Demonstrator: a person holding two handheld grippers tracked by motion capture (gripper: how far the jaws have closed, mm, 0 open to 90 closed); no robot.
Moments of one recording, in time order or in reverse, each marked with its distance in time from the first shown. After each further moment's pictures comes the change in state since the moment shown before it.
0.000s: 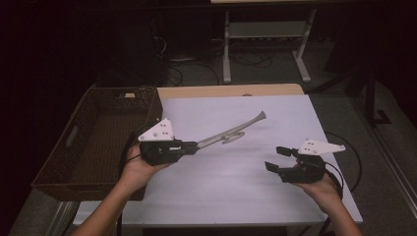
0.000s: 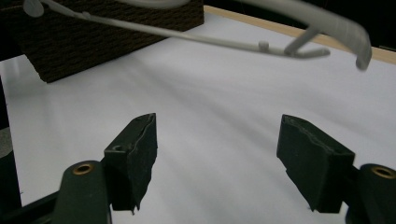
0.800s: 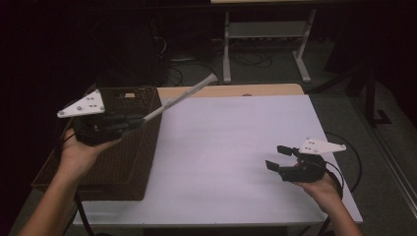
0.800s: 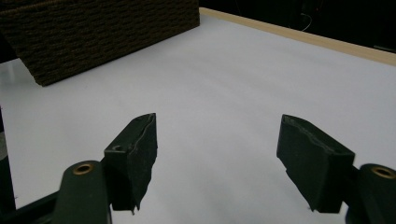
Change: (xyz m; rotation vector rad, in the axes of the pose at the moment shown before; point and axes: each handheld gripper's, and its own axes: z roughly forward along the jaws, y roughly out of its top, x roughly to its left) left arm 0.046 -0.001 -0.134 -0.076 0.220 -0.084; right arm -0.003 0.000 0.000 -0.007 -0.014 0.004
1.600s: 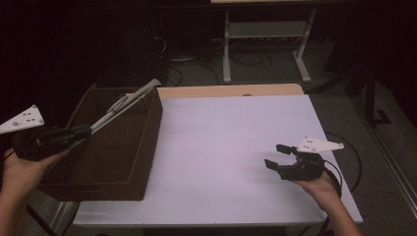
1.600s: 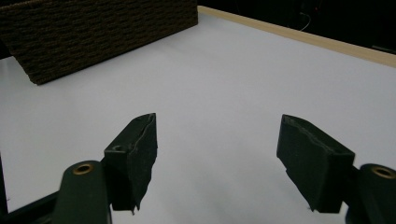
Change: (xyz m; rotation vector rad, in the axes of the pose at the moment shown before) left arm 0.038 -0.069 -0.086 0.062 0.191 -0.120; right arm -0.001 0.002 0.004 0.008 -0.006 -0.007
